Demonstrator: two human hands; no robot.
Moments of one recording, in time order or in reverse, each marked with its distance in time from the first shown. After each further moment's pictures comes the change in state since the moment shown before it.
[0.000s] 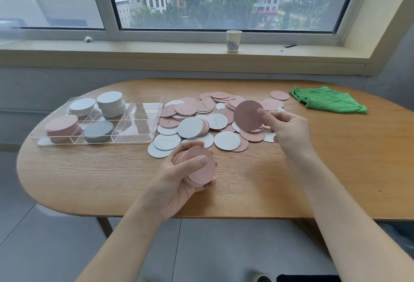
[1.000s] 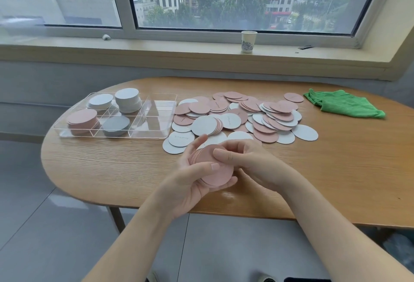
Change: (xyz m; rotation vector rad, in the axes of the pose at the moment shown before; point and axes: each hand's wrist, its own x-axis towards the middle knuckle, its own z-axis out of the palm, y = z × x) left_hand -0.008 -0.001 -0.006 -0.111 -0.056 0.008; right_hand -0.065 -0.011 0.053 0.017 -0.889 0.089
